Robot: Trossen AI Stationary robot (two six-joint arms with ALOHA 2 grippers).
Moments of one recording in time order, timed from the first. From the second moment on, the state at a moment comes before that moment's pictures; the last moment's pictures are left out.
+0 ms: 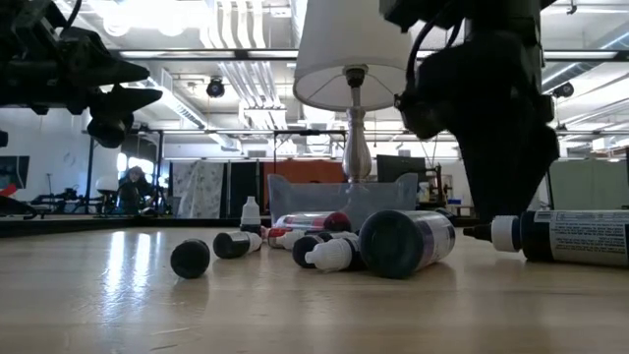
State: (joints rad) left arm 0.04 0.02 0.01 0.02 -0.02 -0.43; right arm 0.32 1.82 1.16 -0.73 -0.08 1.08
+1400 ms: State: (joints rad) left arm 0.04 0.02 0.01 0.02 -0.02 -0.43; right arm 0.20 1.86 1.16 -0.83 -0.24 0.99
